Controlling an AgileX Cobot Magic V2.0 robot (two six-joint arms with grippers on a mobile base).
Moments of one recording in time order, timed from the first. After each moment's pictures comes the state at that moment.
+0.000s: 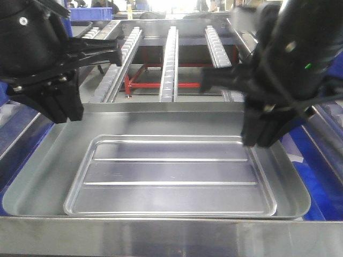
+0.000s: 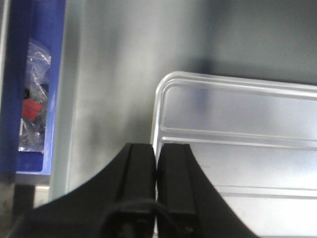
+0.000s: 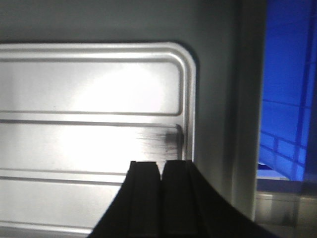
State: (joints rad) left arm -0.72 1.50 -1.01 0.35 0.64 -0.93; right arm 0.59 1.56 -0.96 -0.21 0.62 0.81
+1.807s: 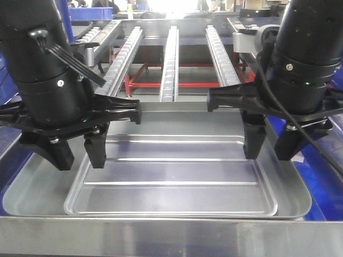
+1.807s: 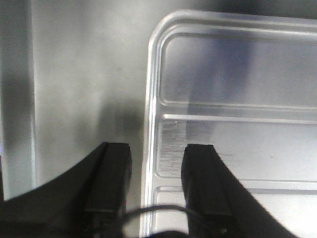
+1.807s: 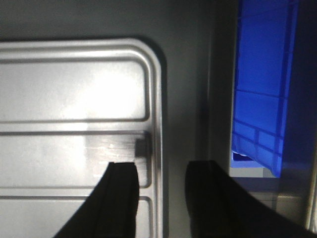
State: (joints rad) left arm -0.74 1.66 -1.01 0.29 0.64 -0.88; right arm 0.56 1.59 -0.97 -0.23 0.64 0.82
